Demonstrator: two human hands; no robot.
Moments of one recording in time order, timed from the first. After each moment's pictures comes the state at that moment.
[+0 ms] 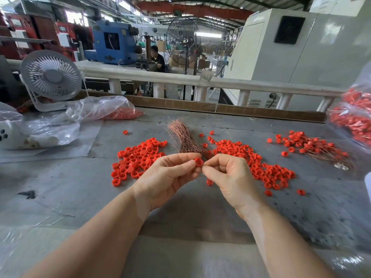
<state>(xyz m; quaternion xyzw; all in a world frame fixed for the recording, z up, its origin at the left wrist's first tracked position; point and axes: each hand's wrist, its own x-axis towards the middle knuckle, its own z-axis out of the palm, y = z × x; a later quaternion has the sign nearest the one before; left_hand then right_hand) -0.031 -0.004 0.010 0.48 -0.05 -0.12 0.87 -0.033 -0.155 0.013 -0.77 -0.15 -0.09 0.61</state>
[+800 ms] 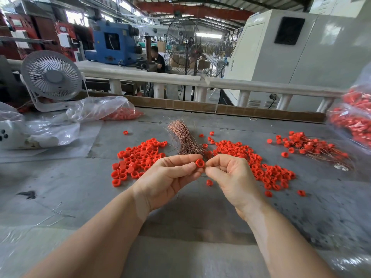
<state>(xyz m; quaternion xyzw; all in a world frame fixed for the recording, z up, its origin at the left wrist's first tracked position) -0.033 -0.004 0.013 0.46 -0.04 -0.14 0.87 -0.029 -0.156 0.010 -0.76 -0.14 -0.07 0.63</state>
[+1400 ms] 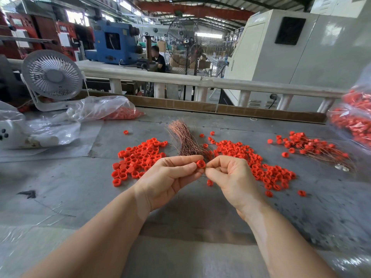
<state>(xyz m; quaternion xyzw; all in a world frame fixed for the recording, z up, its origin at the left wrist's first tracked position) -0.032 -0.004 0.012 0.48 -0.04 -0.14 0.87 -0.028 -0.157 0.008 -0.78 -0.14 -0.07 0.60</state>
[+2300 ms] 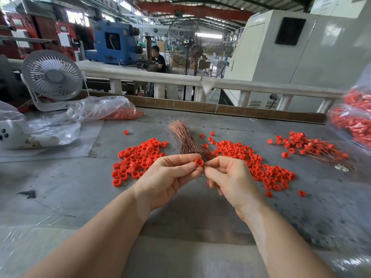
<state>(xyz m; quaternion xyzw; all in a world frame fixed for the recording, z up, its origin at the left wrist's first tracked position) -0.032 -0.004 0.011 0.46 -0.03 -0.12 0.88 -0.029 -0.156 0.008 -0.75 -0.13 -0.04 0.64</state>
